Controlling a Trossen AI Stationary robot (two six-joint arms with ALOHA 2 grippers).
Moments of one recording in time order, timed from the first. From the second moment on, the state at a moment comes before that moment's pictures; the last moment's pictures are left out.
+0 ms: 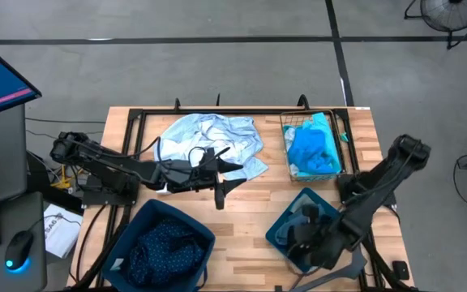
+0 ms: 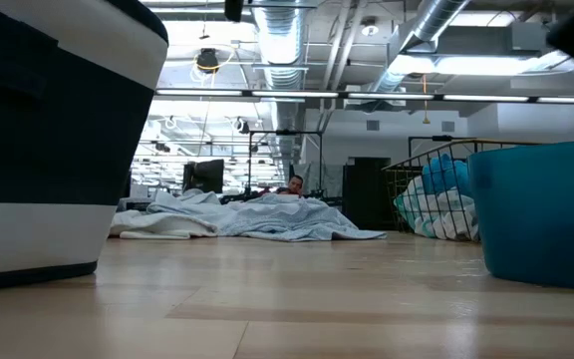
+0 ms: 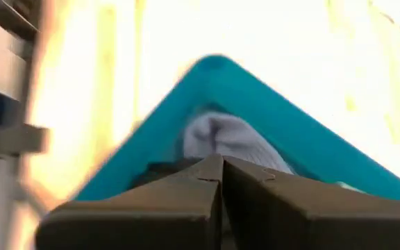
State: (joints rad) left arm -0.25 1.43 1.00 0.37 -0.45 -0.23; right arm 0.87 1.47 0.96 -0.65 0.50 0.82
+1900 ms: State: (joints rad) left arm 0.03 1.69 0.98 0.15 -0.27 -0.45; right arm 0.77 1.19 0.96 -0.60 0.70 0.91
